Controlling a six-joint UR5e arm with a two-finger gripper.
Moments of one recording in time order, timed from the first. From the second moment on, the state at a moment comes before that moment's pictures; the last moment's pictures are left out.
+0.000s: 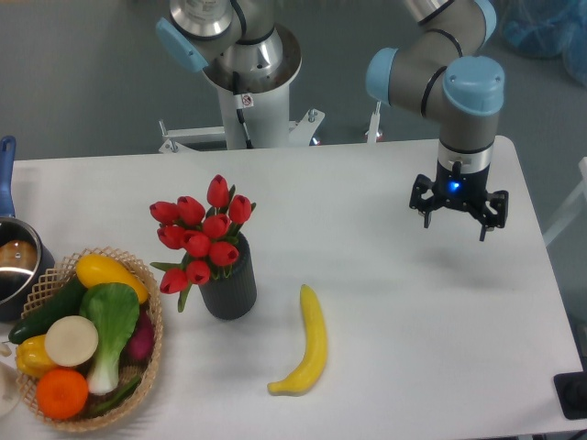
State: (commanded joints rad) arm 2.84 -1.89 -1.82 -0.73 1.48 1.25
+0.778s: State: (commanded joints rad) arm 2.79 -1.78 -1.96 -0.71 1.32 1.25
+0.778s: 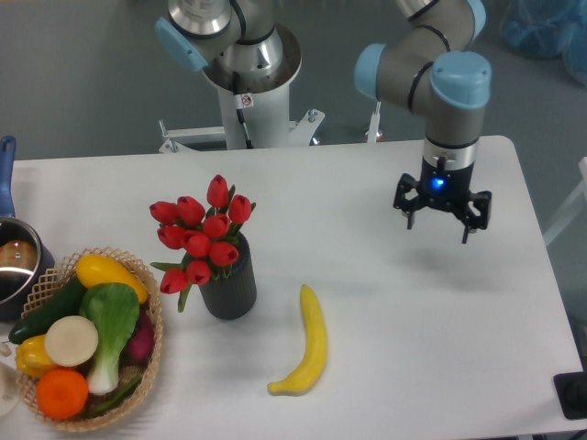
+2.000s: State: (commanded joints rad) arm 2.66 -1.63 -2.17 -0.71 0.51 1.25
